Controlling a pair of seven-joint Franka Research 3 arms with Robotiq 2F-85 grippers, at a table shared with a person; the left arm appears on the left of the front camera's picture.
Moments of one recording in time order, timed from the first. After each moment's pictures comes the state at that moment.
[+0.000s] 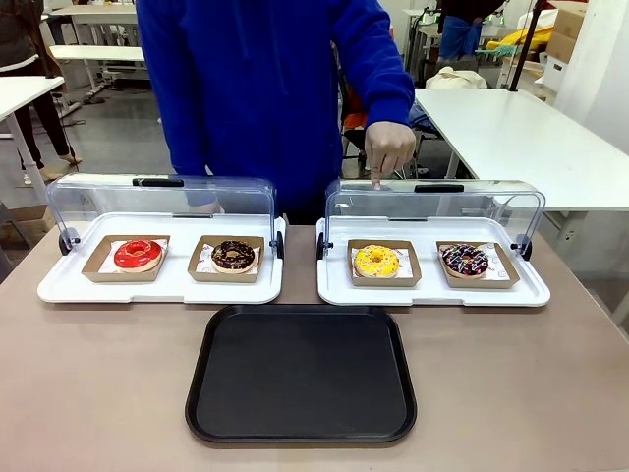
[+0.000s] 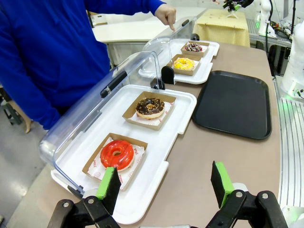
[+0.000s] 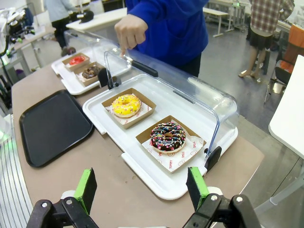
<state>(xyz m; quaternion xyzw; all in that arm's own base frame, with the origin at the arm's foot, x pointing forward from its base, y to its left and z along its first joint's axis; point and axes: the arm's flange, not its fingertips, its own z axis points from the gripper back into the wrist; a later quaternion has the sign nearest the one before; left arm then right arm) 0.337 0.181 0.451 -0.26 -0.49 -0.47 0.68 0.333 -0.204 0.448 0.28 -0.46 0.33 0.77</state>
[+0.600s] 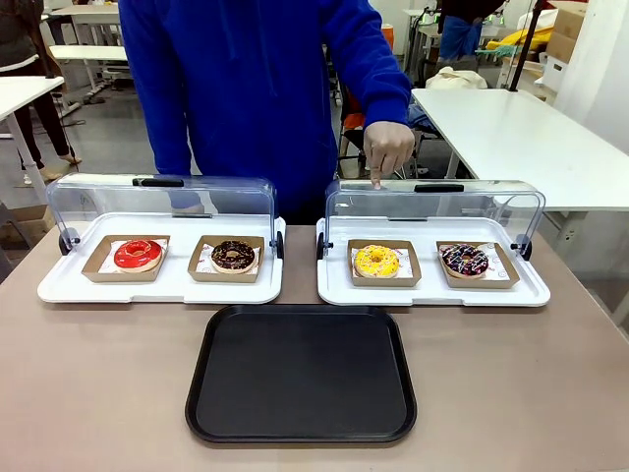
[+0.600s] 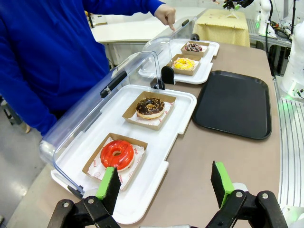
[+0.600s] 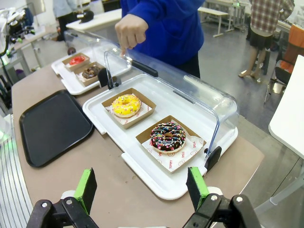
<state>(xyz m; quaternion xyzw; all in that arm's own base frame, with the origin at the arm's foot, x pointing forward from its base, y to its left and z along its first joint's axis) 0.337 0.181 0.451 -0.26 -0.49 -0.47 0.68 0.333 -0.204 0.448 0.28 -0.46 0.33 0.77</state>
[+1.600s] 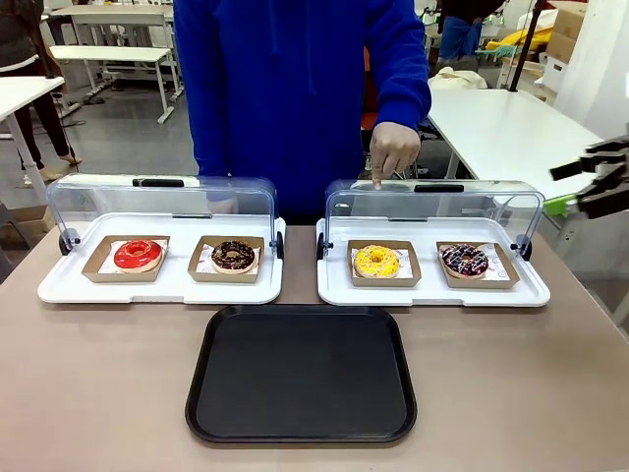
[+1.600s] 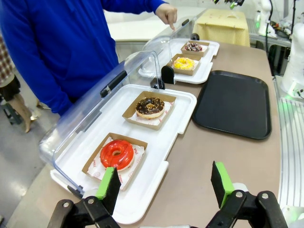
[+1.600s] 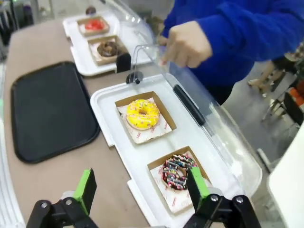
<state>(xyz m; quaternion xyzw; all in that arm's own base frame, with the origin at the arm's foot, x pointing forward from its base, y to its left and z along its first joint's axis) 0.338 0.181 0.451 -0.26 -0.49 -0.47 0.68 0.370 -0.034 0.505 0.16 -0.41 0.49 0.76</state>
